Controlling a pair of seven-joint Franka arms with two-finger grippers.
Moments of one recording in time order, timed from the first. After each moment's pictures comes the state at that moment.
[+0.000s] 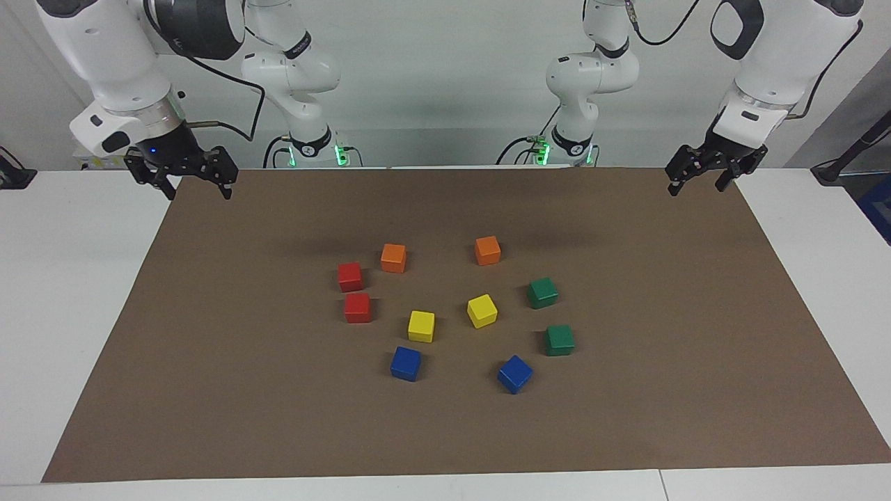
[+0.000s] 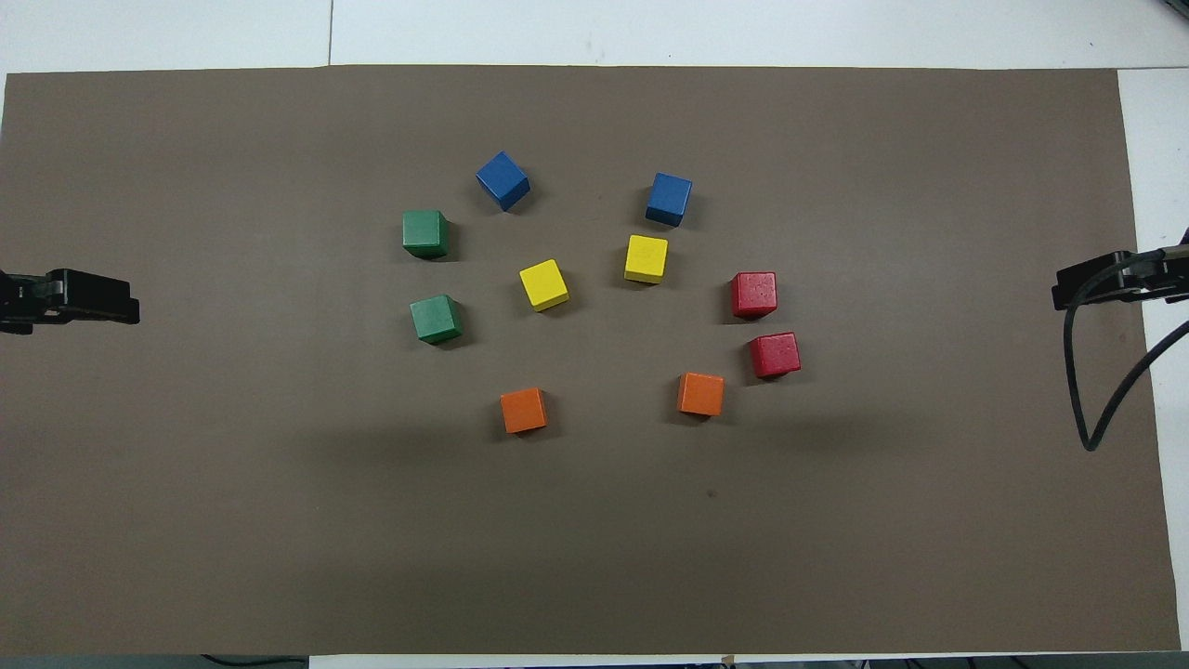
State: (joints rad) left arm 0.04 -0.10 -0.06 -1.74 0.00 1.66 -0.03; right arm 0.03 -0.03 -0.08 -1.64 -0.05 1.58 -0.07
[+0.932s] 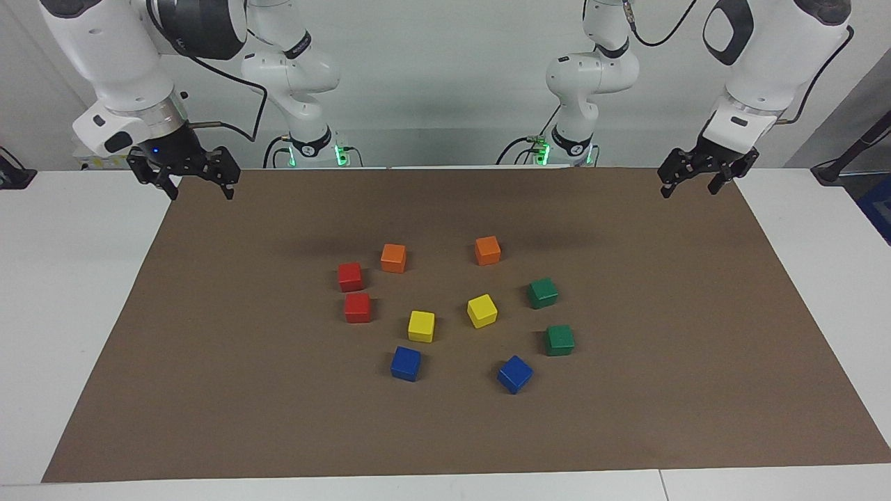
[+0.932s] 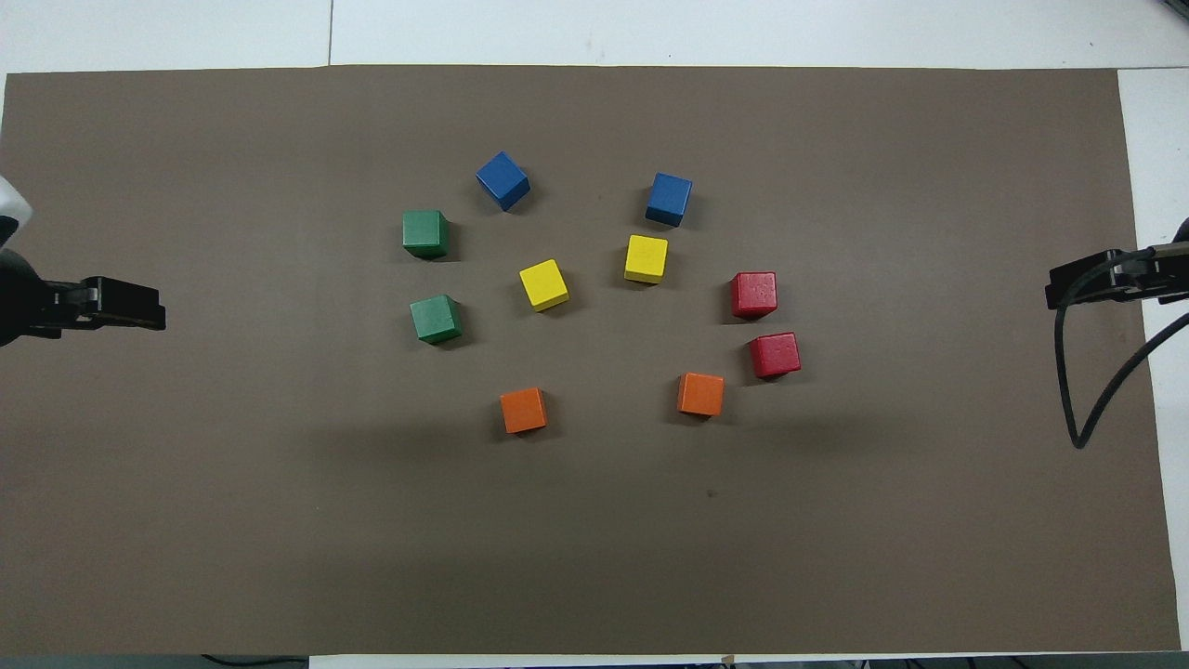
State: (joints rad) left arm 0.02 -0.11 -0.08 -1.79 0.00 1.69 -0.06; right arm 0.04 -0.03 -0.07 -1.65 -0.05 1.58 -0.04
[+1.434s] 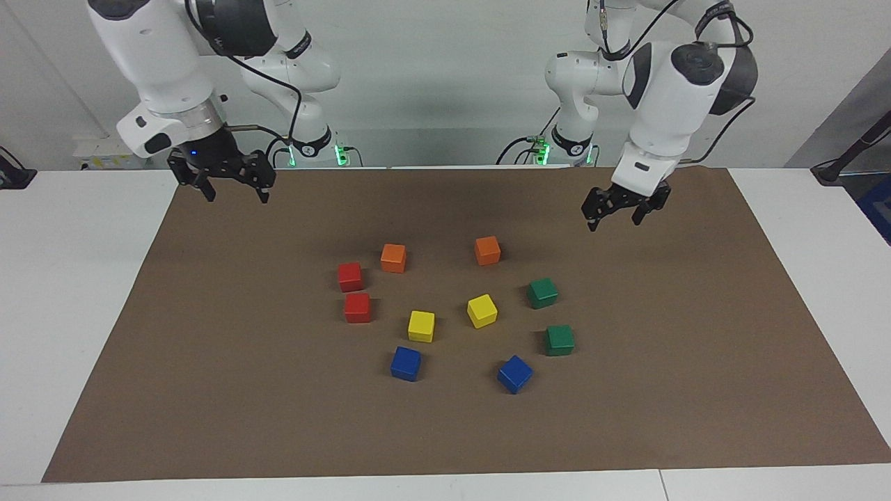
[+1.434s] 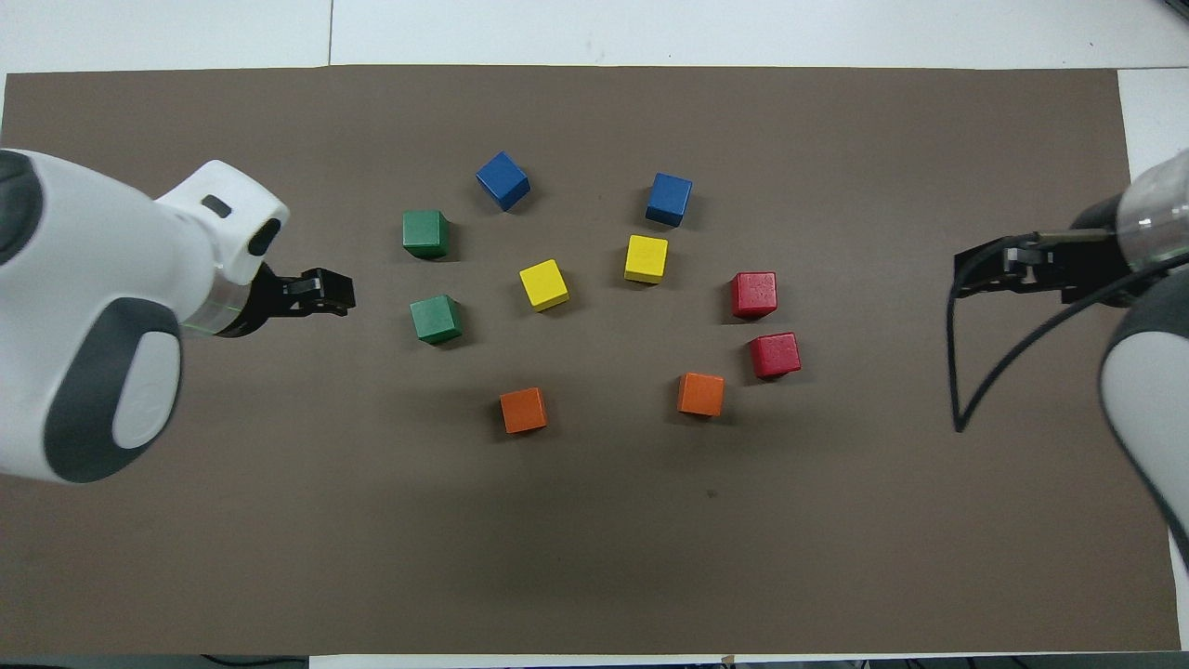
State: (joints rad) left arm -0.21 0.00 -0.09 -1.91 0.00 1.93 -0.38; right arm 0.14 -0.02 -0.03 -1.66 0.00 1.64 0.21
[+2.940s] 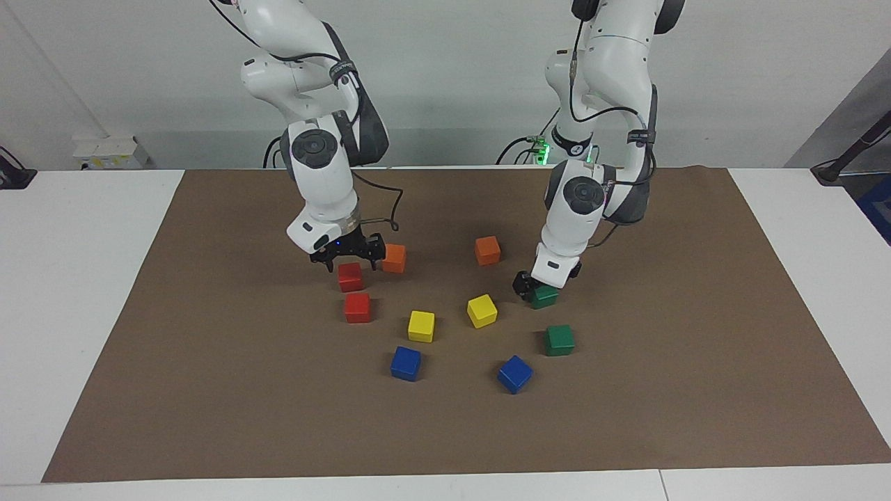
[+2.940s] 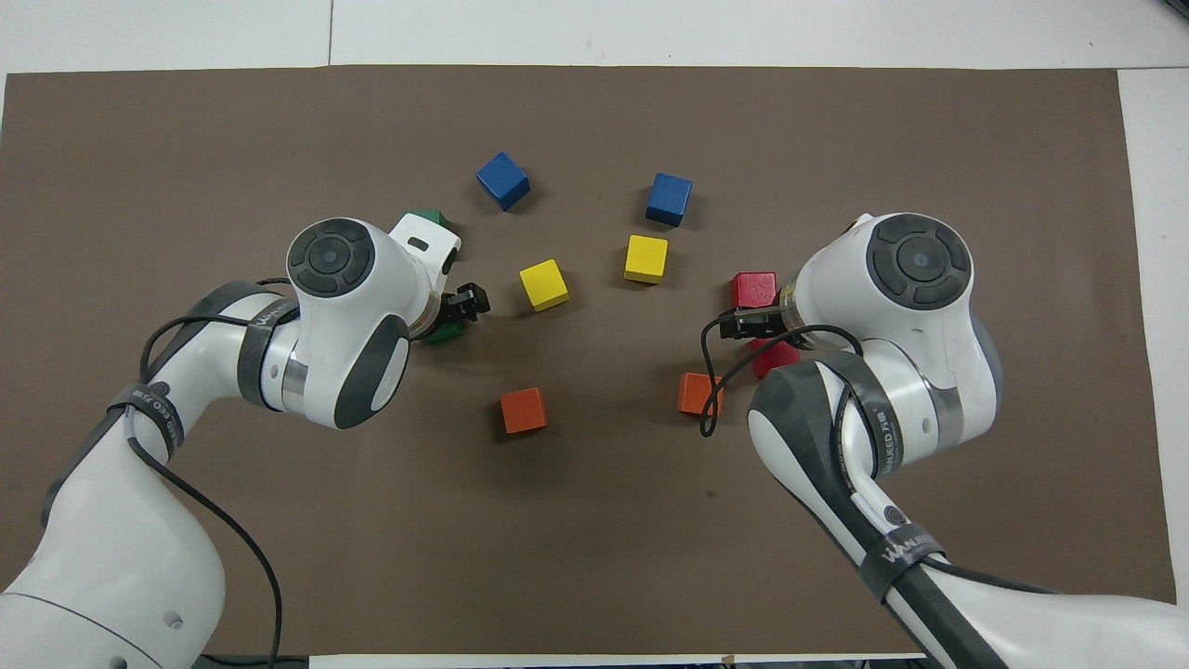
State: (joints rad) left arm -0.34 0.32 -0.09 -2.00 0.00 2.32 -0.64; right arm 0.34 0.14 -0.03 -2.04 0.01 2.19 0.27
